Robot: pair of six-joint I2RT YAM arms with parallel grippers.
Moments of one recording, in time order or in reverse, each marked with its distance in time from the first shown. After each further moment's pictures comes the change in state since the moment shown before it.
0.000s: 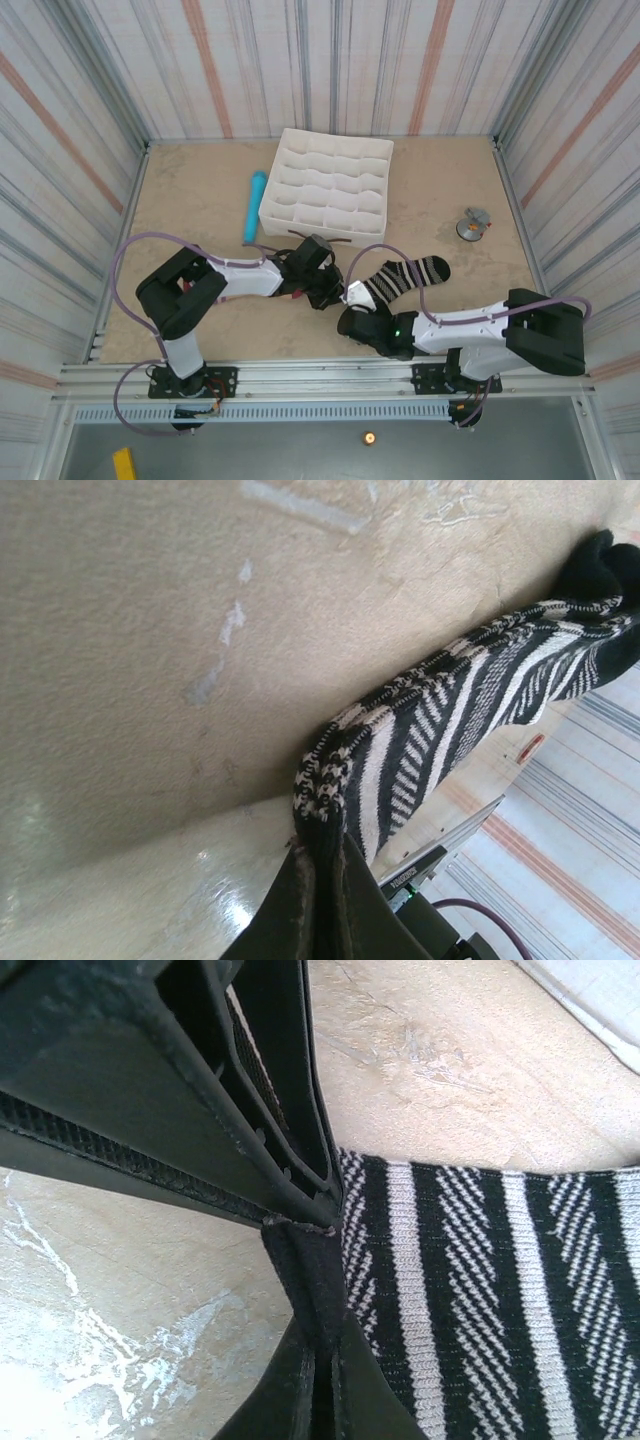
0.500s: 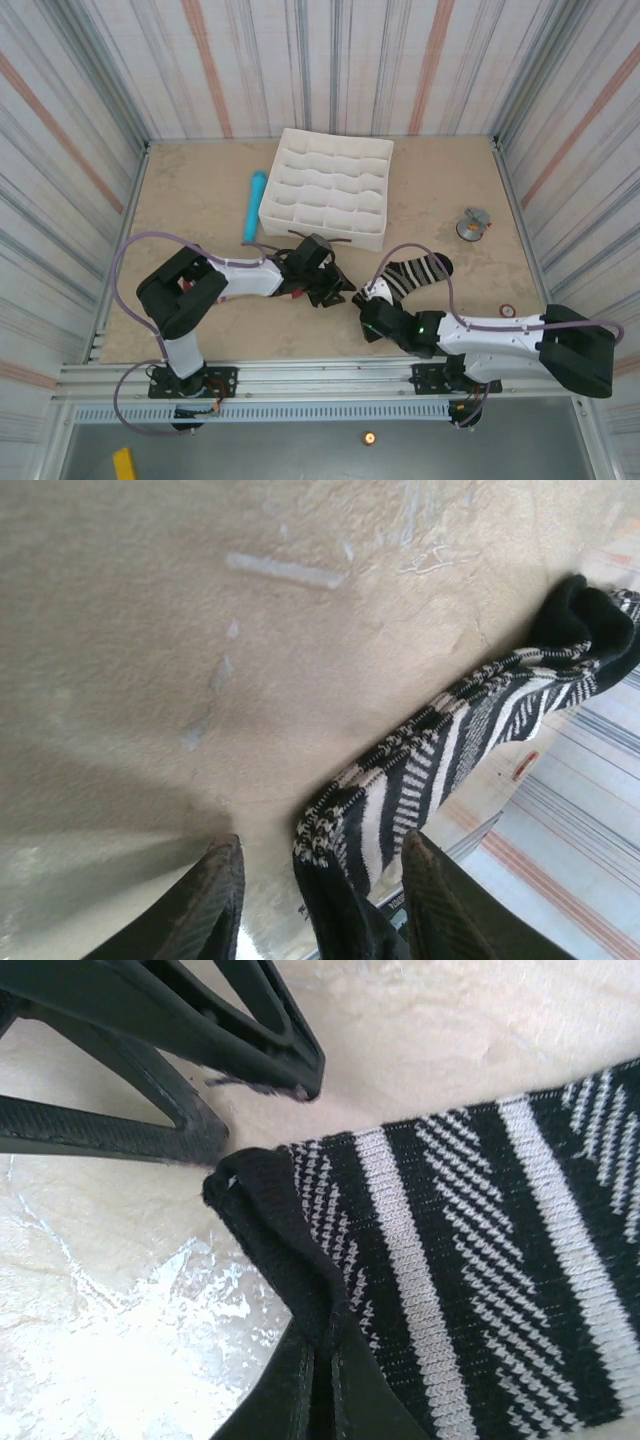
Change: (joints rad) left arm 0.003 0.002 0.003 0.008 -0.043 0.016; right arm -0.135 -0.228 -0.132 0.003 -0.245 0.135
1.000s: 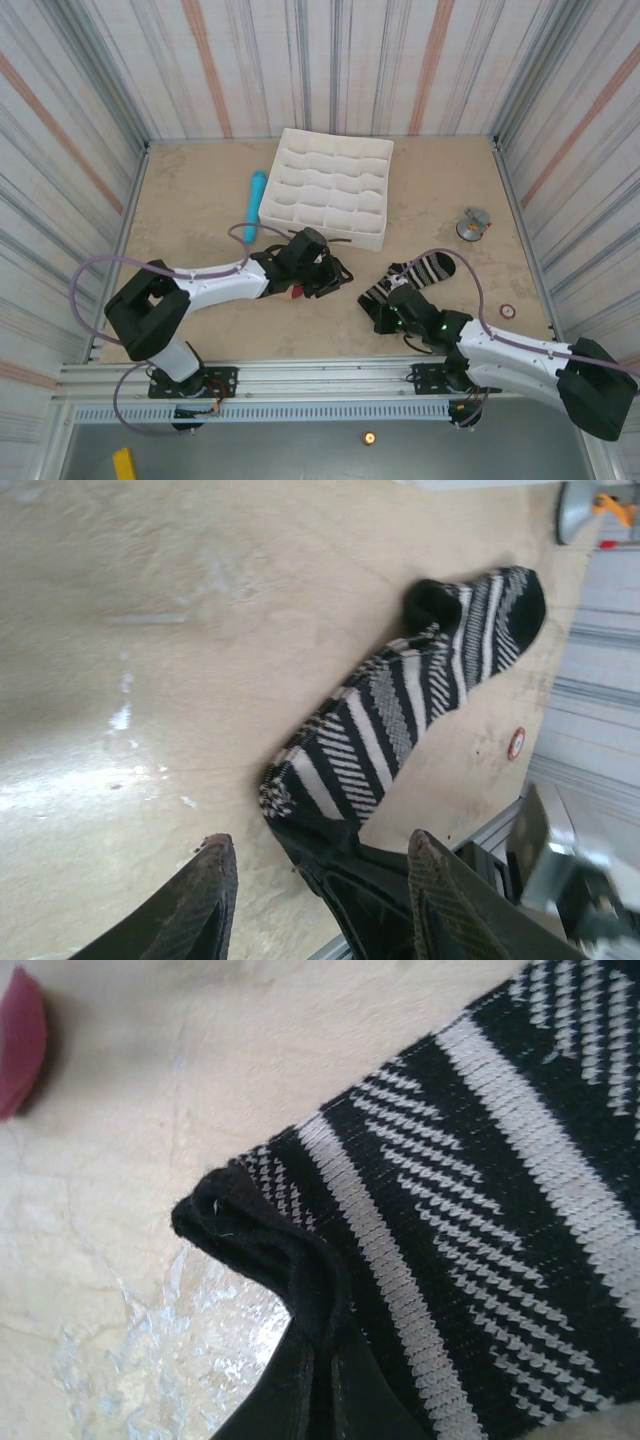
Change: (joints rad) left arm -0.035 -0.201 0.004 -0.114 -0.162 0.251; right arm -0.314 -0.216 -0.119 0.024 -0.376 0.159
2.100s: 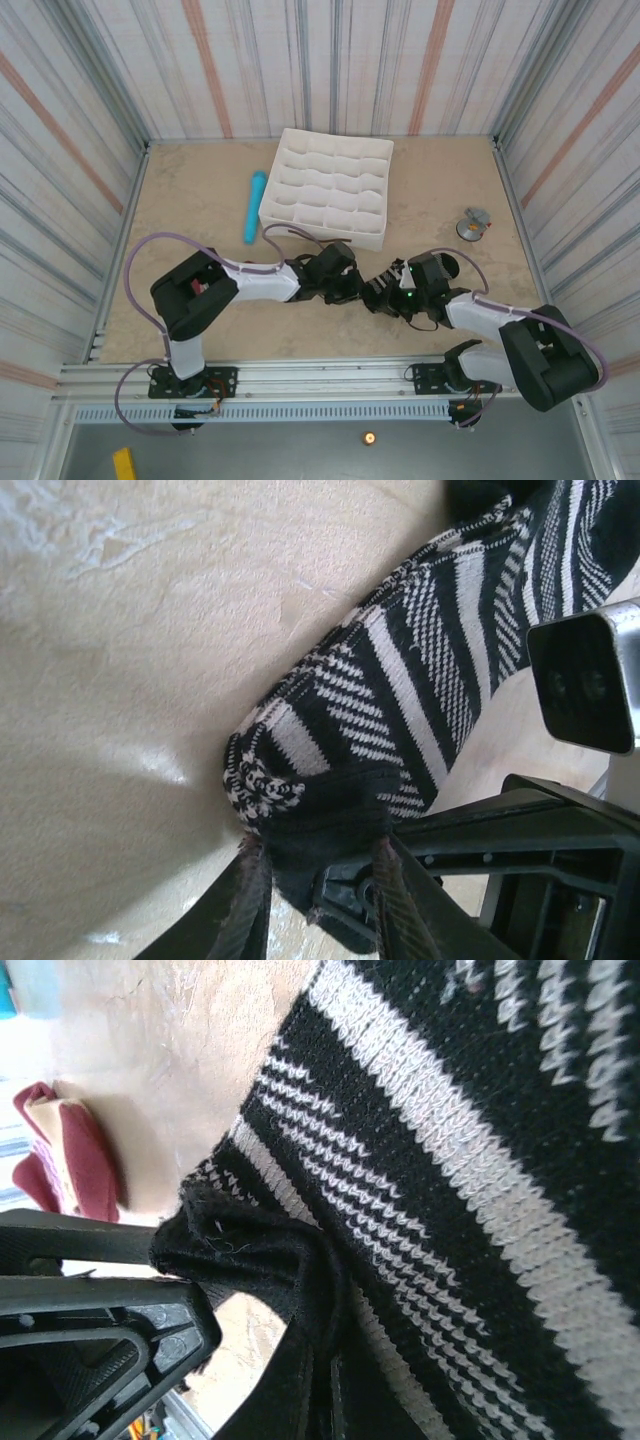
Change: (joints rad) left arm -0.092 0.260 0.108 0.105 -0.029 0.117; right arm -0.430 0.358 0.076 0.174 -0.573 0.125
